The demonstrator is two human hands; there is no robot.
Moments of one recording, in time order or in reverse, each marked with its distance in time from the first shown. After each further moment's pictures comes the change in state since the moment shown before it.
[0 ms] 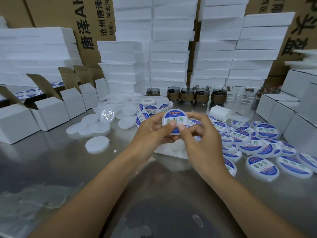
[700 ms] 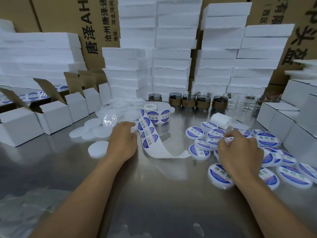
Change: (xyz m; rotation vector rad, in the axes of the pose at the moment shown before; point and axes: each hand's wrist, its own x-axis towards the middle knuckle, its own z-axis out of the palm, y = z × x) left_hand 0.019 -0.025 -0.078 1.125 0.430 -0.036; right_hand 0.021 0.033 -0.058 -0.925 0.181 0.231
